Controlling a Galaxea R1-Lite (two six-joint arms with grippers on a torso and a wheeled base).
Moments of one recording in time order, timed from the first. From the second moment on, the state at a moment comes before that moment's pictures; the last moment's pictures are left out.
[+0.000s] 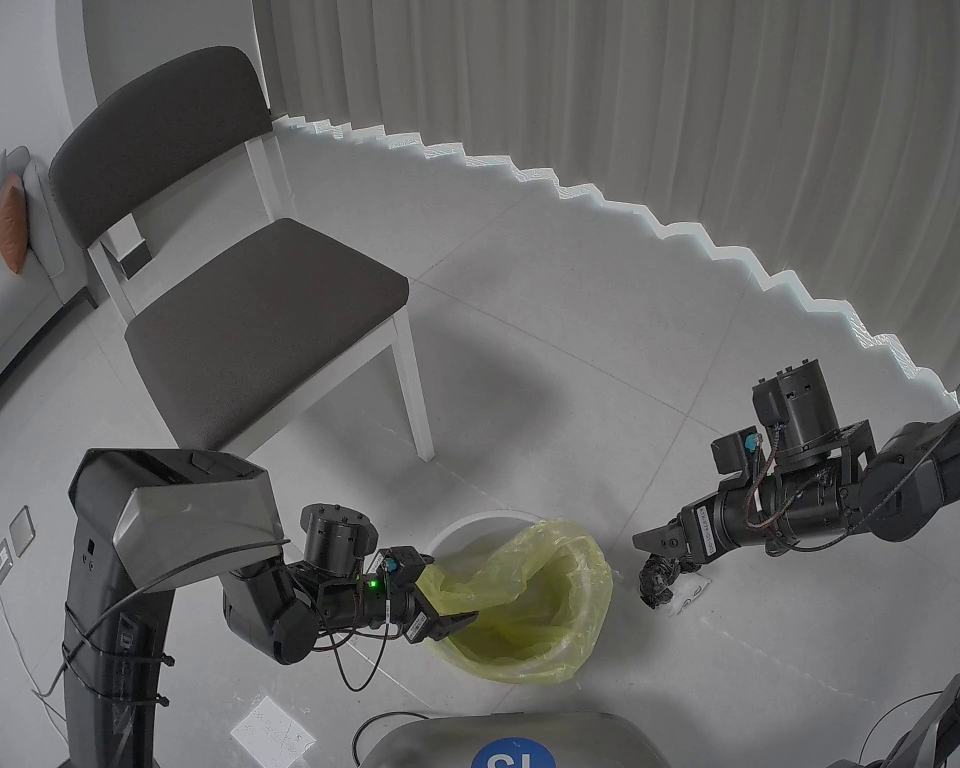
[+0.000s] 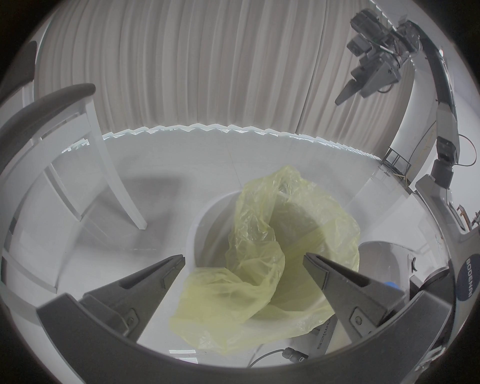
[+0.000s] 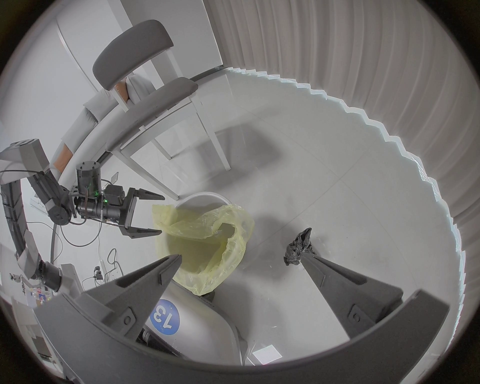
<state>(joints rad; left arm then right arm) -0.43 2.43 -0.78 -1.03 -0.41 0.41 0.45 1.77 -0.87 -0.12 0.03 0.08</state>
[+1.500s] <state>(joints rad) -0.39 2.24 -0.81 -1.05 -0.39 0.22 0.44 1.78 -0.88 -0.13 0.06 0.07</state>
